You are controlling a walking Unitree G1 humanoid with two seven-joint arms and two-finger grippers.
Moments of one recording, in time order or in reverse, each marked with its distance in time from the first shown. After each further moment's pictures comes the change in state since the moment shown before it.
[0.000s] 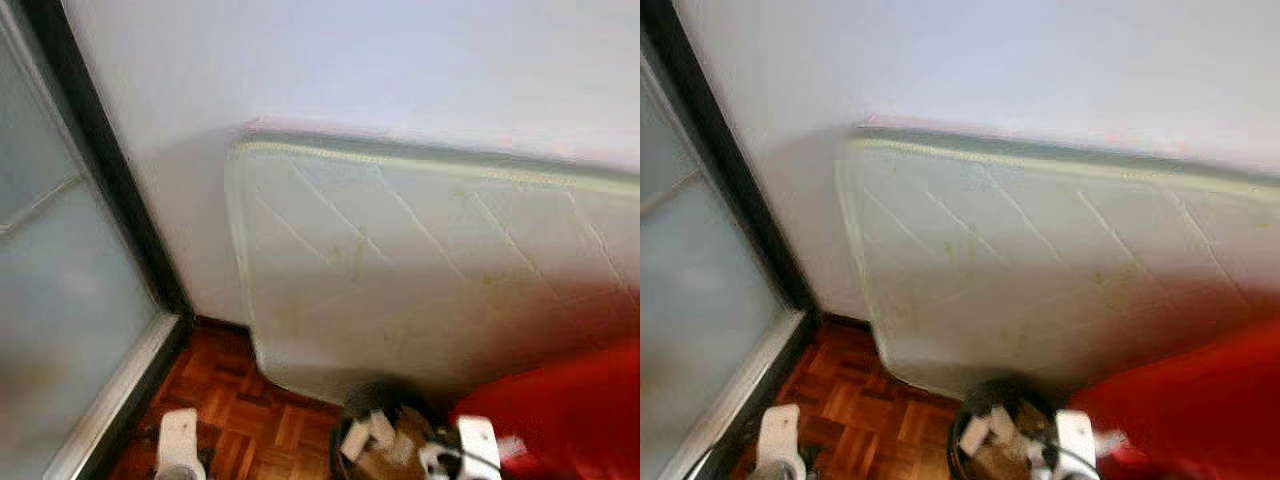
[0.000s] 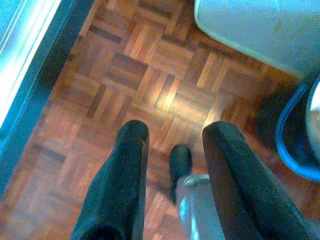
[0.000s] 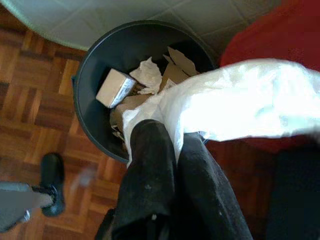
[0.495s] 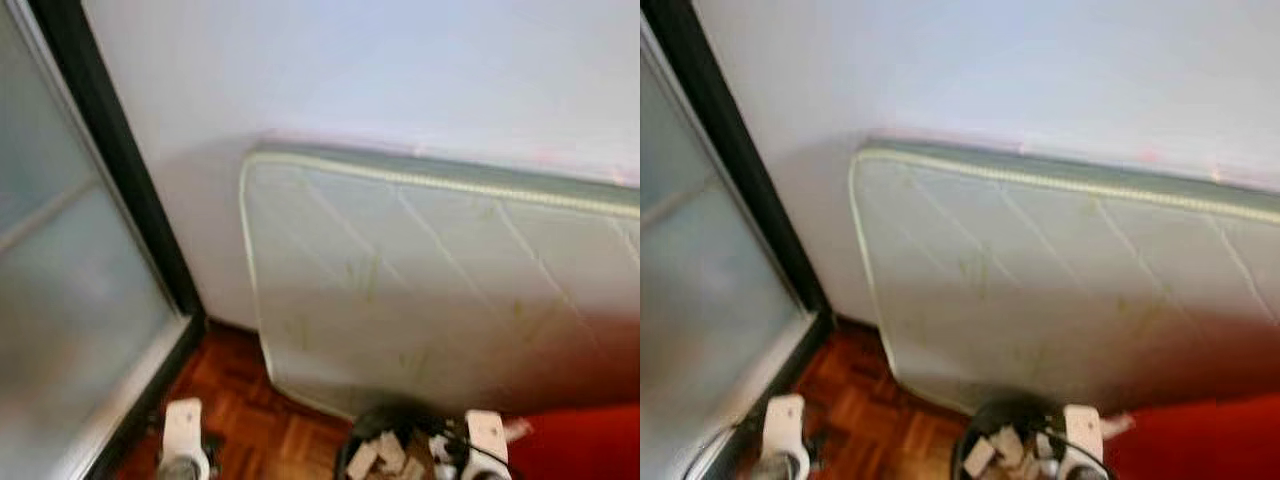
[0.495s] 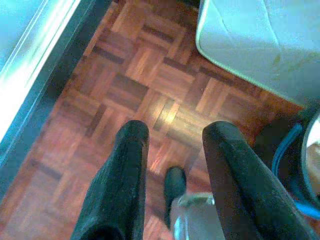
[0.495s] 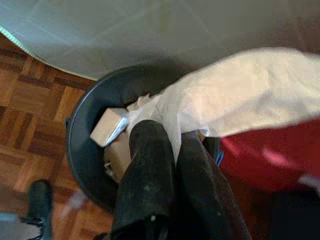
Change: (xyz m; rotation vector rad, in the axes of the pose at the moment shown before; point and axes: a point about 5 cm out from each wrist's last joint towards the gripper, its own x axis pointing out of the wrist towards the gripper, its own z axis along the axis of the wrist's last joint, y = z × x) left arm 0.001 -0.003 0.009 0.016 -0.063 -0.012; right arm 0.000 -0.001 0.011 0.008 -0.082 -0.007
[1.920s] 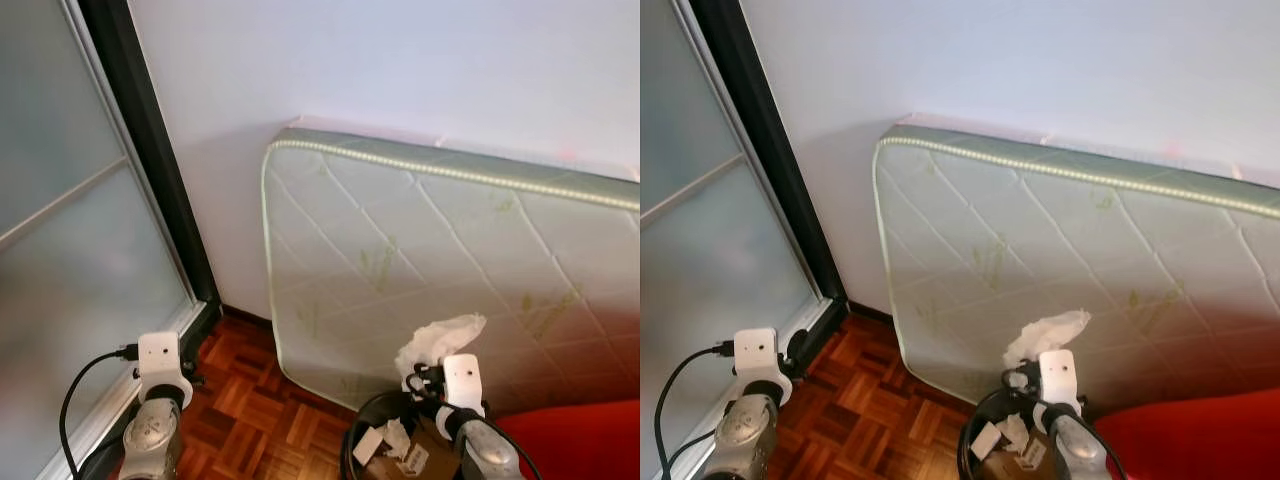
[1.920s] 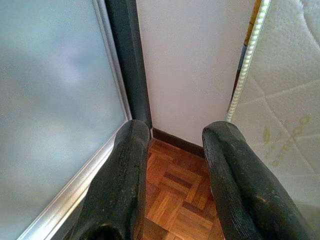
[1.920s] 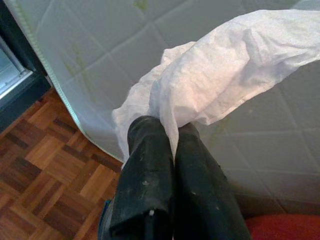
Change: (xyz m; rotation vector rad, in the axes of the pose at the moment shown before) left arm -0.013 0.011 0.096 0.017 -0.609 0.012; right arm 0.004 0.030 0.073 -0.138 -0.383 0.138
